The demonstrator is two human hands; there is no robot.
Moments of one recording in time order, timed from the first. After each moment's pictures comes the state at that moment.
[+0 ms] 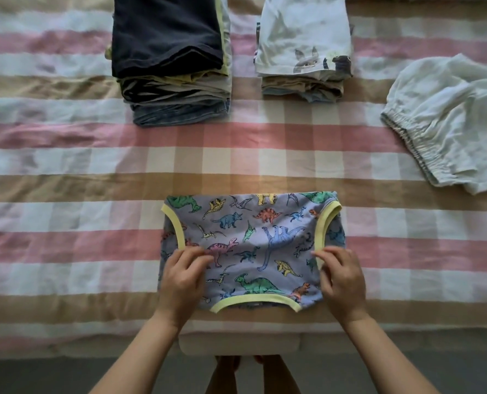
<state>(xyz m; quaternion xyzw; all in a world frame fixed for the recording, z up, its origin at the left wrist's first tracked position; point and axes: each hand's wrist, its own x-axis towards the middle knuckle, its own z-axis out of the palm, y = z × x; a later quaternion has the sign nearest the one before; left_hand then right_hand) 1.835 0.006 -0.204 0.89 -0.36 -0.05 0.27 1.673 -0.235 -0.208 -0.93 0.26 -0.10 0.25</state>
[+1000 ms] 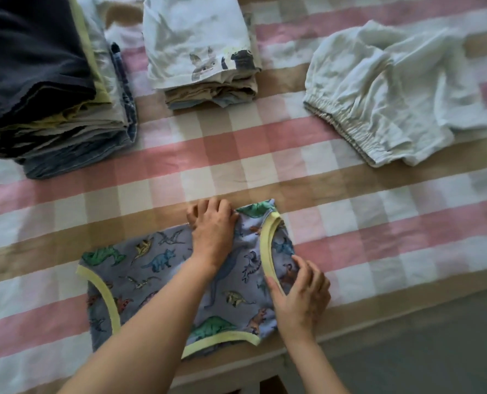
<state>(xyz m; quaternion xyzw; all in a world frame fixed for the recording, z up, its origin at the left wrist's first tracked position) 1.858 -0.215 -0.253 0.90 -0.39 -0.12 0.11 1.675 -0.225 -0.236 -0.78 0.58 -0.05 0.22</state>
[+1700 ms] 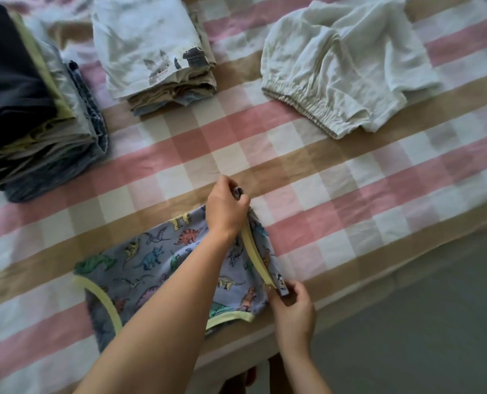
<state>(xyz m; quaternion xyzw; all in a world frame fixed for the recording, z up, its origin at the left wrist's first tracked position) 1.822 -0.267 -0.215 0.87 -0.26 -0.29 0.32 1.639 -0.180 -0.216 -0.50 0.71 -0.14 0.48</state>
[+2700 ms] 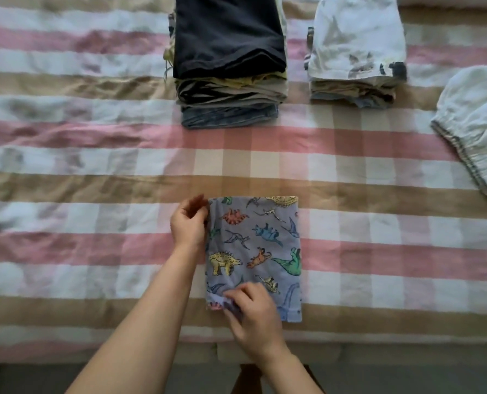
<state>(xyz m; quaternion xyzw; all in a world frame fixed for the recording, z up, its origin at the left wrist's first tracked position) 1.959 0.012 -0.224 0.72 0.20 -0.24 0.62 1.766 -0.022 -0.212 -0.90 0.18 0.02 0.39</state>
